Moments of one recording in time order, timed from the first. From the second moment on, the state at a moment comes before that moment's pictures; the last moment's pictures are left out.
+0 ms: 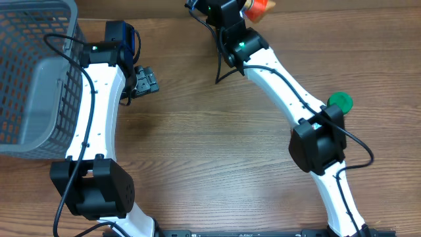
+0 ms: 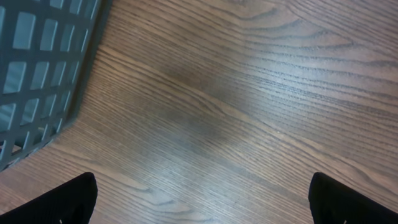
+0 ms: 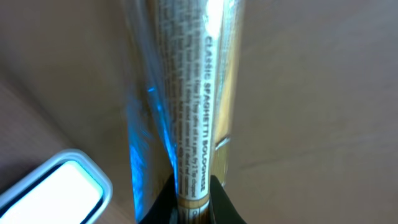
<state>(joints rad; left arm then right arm) 0.03 1.82 1.72 -1.28 -0.21 -0.39 0.57 2.41 2.30 -0.10 0.51 -0.90</state>
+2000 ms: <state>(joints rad) 0.03 1.82 1.72 -1.28 -0.21 -0.39 0.51 1.98 2.30 -1.55 0.30 0.17</state>
